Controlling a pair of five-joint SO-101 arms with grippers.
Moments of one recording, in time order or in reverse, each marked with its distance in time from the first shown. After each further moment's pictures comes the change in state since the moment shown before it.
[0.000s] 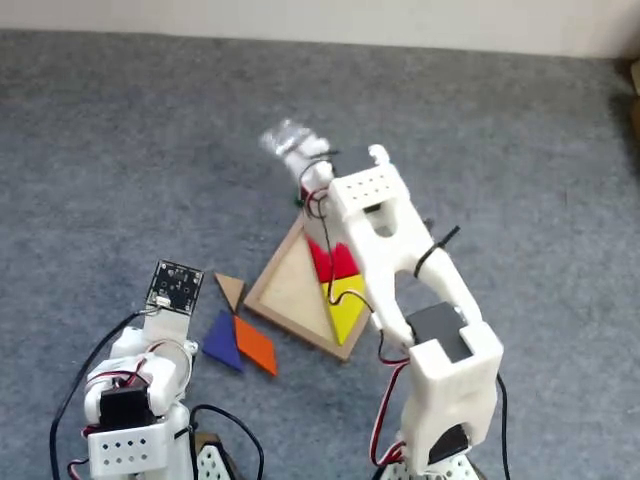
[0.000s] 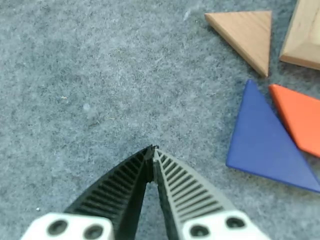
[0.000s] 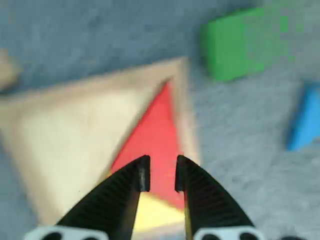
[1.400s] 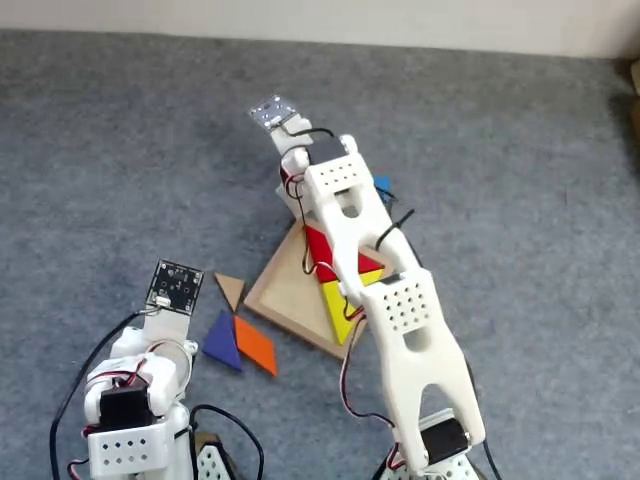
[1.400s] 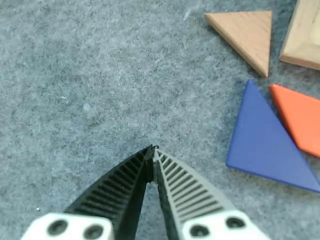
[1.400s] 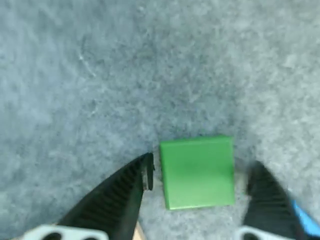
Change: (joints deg) left arm 0.0 0.0 0.0 0.0 0.0; right arm -1.0 41.3 -46.9 2.9 -3.9
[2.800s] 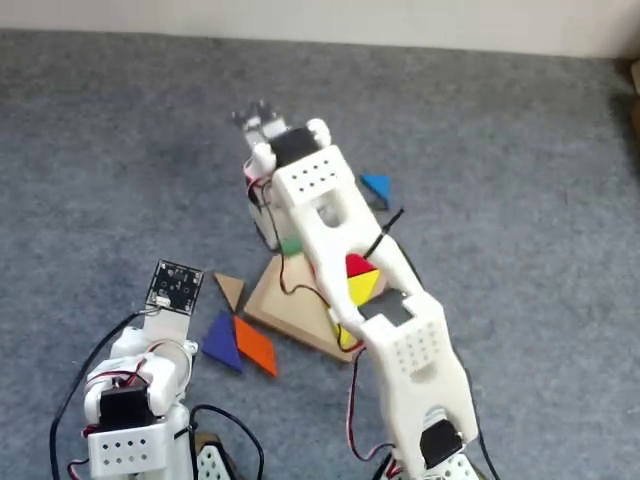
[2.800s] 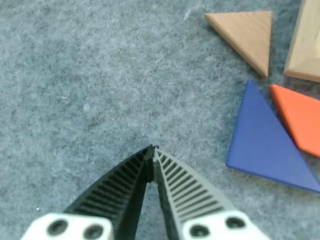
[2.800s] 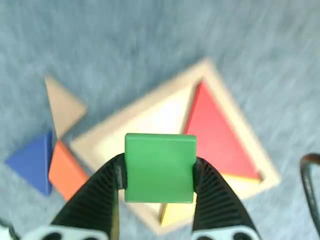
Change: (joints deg) left arm 0.0 0.0 0.0 0.0 0.0; right arm -9.3 -25.8 17.3 26.0 -19.1
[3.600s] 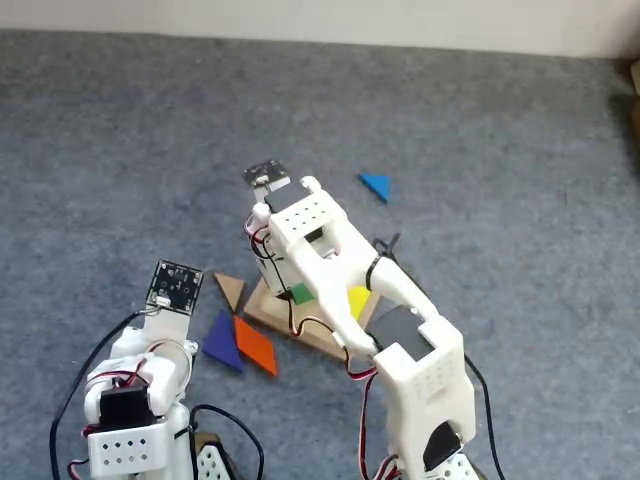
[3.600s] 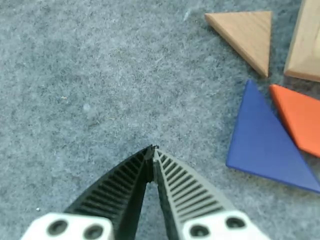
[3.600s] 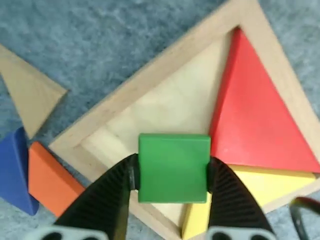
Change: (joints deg) left arm 0.0 0.0 0.0 0.0 0.0; right arm -2.7 -9.3 32.5 -20.0 -7.2
